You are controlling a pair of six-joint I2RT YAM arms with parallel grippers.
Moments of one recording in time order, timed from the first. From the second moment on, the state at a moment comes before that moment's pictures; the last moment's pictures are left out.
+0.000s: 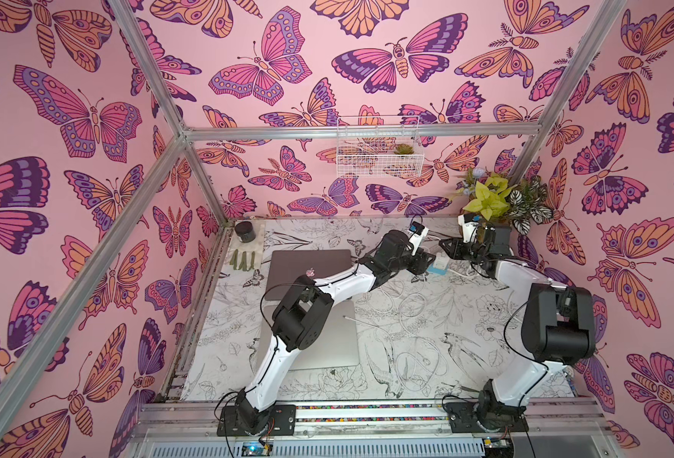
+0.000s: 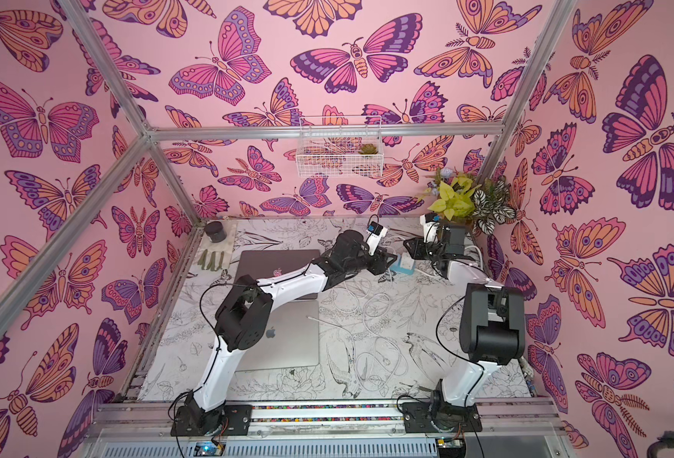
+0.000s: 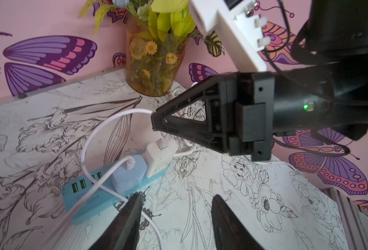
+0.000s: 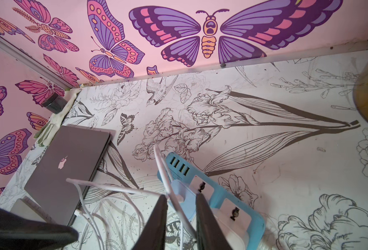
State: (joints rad) left arm -0.80 2.26 1.78 0.14 0.29 -0.28; right arm -0.11 1.76 1.14 0.01 -0.60 0.12
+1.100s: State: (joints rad) left arm -0.81 2.66 2.40 -0.22 0.23 -0.61; right arm -0.10 1.75 1.10 0.06 -0.54 0.11
